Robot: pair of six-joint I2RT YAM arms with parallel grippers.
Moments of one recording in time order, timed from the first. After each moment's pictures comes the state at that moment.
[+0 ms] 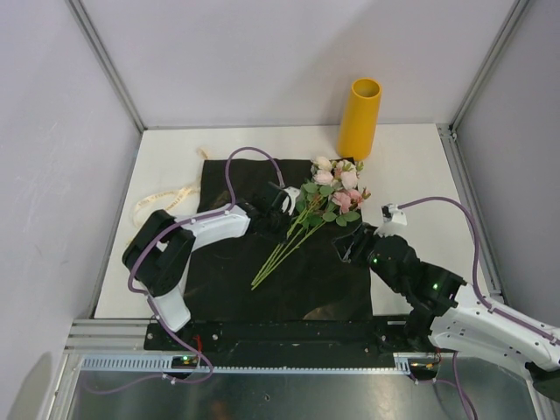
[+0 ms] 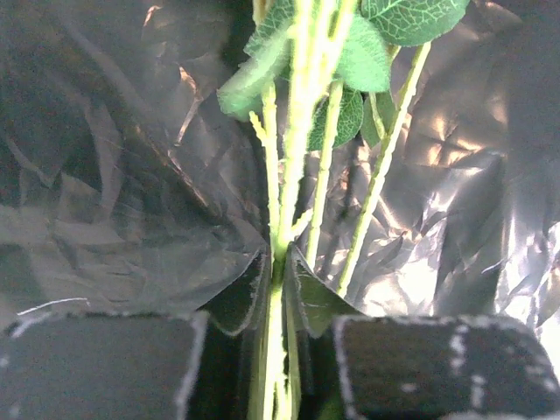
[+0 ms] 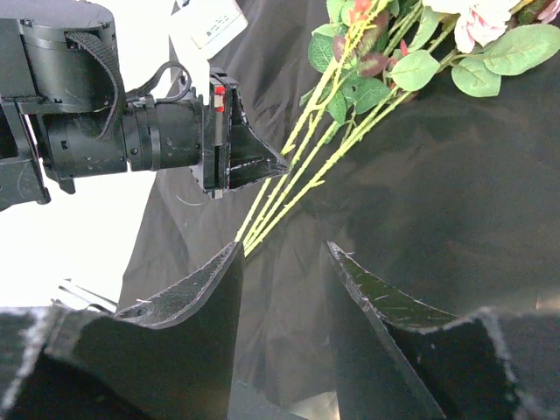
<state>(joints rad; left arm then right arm) -0.70 1.74 1.04 -0.32 0.11 -0.22 0.99 0.66 0.59 -0.33 0.45 0.90</state>
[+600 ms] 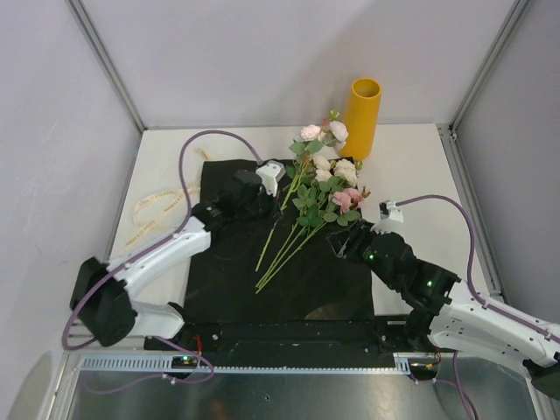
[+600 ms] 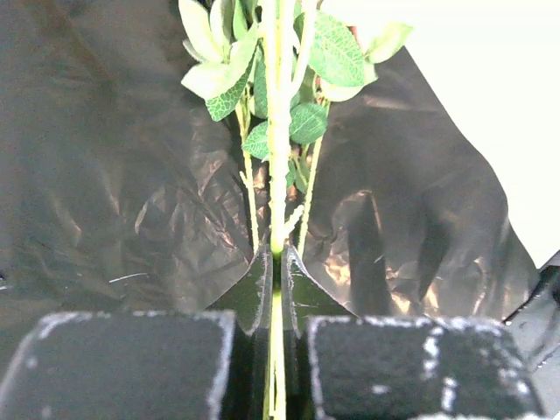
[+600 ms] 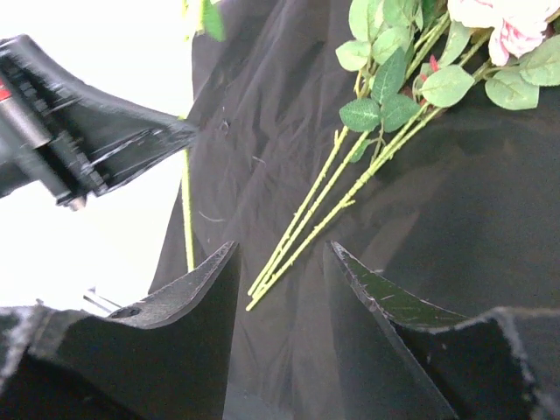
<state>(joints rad) -0.70 1.37 1.02 -0.32 0.07 -0.25 0.99 0.70 0.59 -0.25 0.45 0.92</state>
